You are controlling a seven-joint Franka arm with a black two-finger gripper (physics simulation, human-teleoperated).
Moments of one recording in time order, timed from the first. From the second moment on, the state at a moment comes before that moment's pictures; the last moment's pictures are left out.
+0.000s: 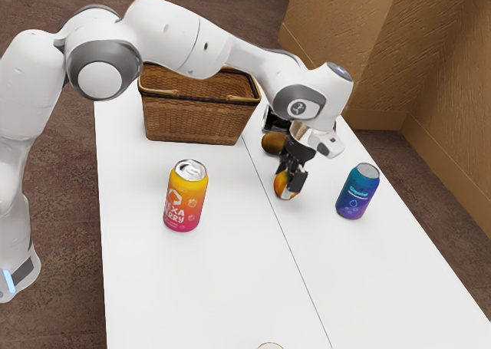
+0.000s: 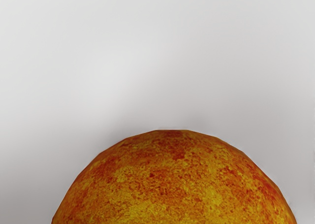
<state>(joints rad) -0.06 0.37 0.05 -1.58 -0.02 1.83 0.16</state>
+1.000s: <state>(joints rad) 0.20 0.12 0.02 -1.48 0.07 1.65 0.26</state>
